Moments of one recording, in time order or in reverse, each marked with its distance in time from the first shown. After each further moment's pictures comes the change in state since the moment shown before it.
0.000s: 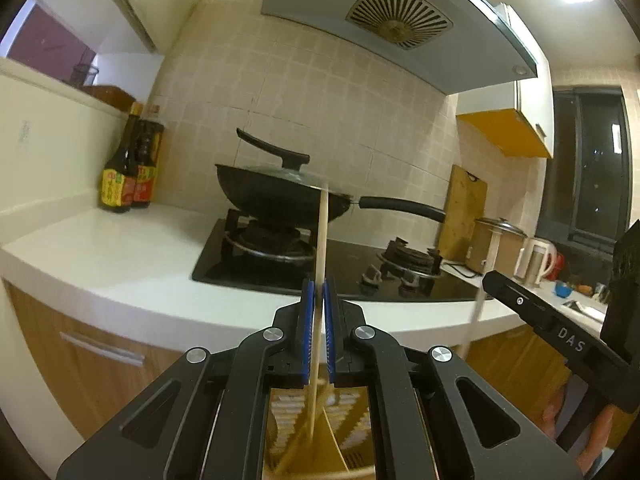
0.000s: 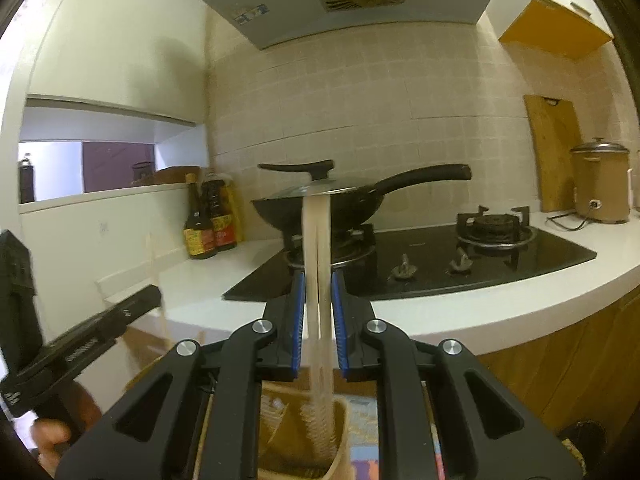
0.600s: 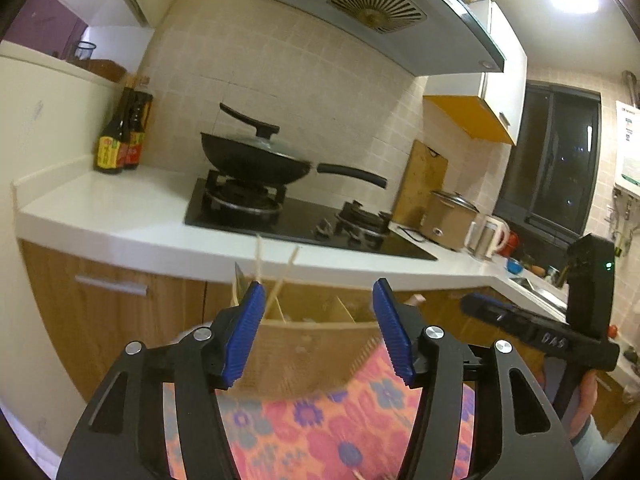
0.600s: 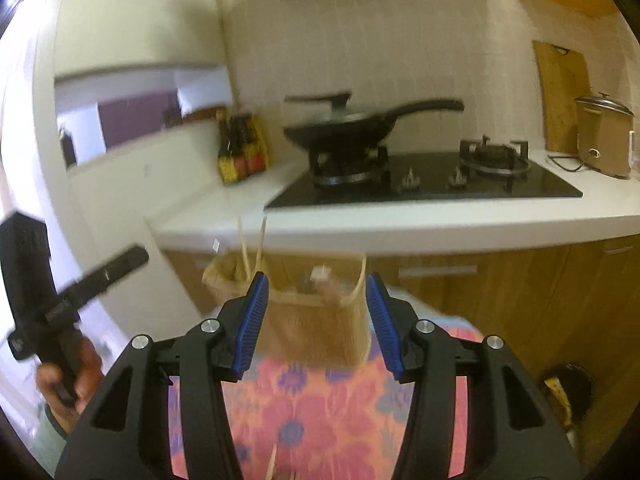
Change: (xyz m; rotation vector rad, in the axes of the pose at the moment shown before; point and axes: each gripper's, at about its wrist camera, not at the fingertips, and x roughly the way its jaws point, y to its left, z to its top) left arm -0.115 -0.016 -0.008 -0.030 0.153 -0.115; right arm -0.104 0.012 -0.012 0.013 0.321 0.065
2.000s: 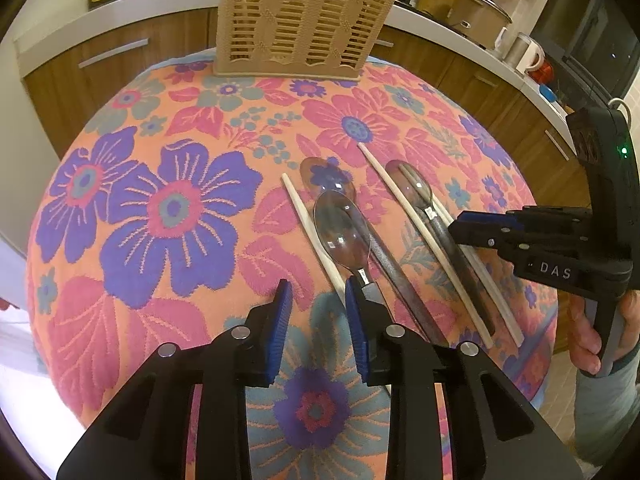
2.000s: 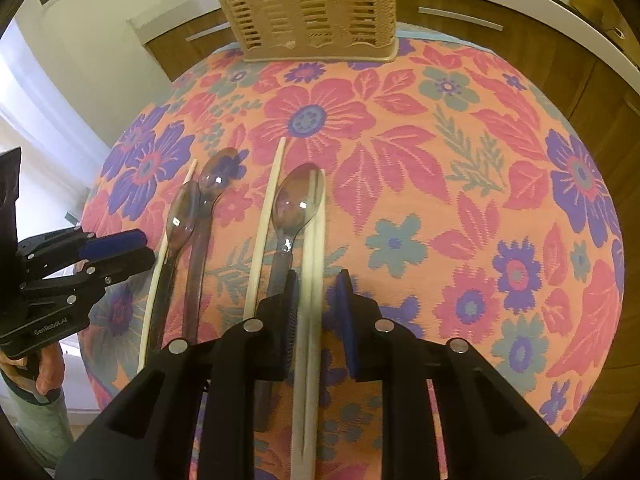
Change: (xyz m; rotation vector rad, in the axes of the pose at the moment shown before) left arm -0.018 -0.020 -0.183 0.025 0.725 0.123; right arm 0.021 0.033 -0.185 0.017 0.647 -0.032
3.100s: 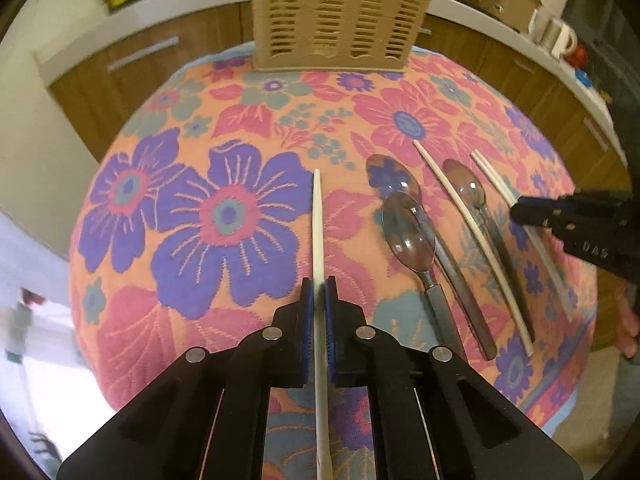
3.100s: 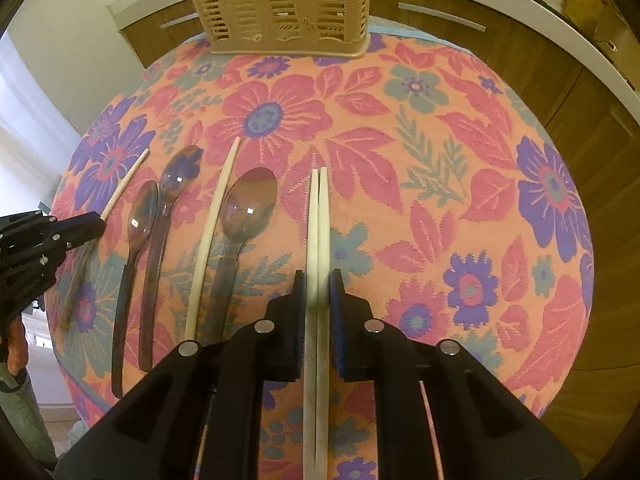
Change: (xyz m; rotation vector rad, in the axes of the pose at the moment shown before) left arm 0.003 0.016 0.013 -0.006 0.054 0.140; right arm 0.004 -0.022 0.006 -0.023 0.047 -0.104
